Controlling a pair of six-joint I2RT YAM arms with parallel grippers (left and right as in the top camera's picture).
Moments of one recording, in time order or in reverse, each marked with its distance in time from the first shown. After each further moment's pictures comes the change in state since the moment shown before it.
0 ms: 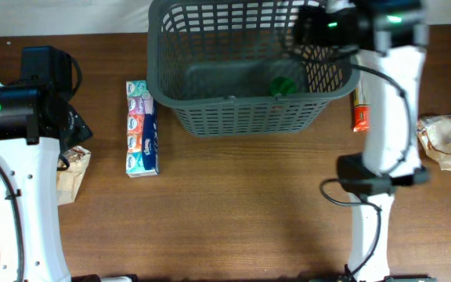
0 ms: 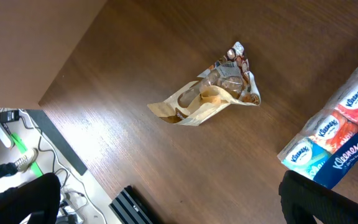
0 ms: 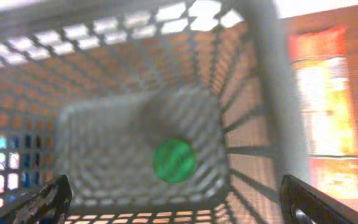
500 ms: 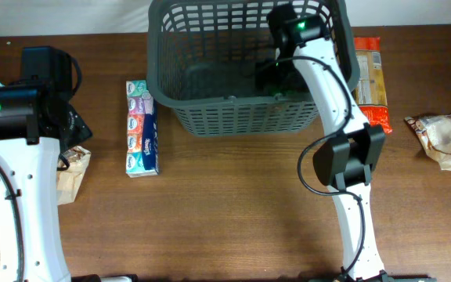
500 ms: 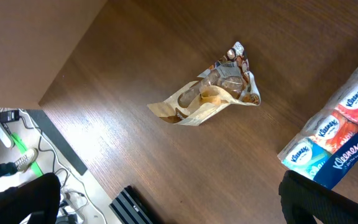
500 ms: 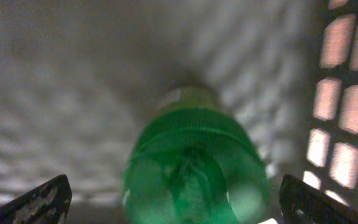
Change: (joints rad) left arm 0.000 0.000 0.000 0.000 0.000 0.000; right arm 0.119 0.206 -0.440 0.168 -0.001 0.007
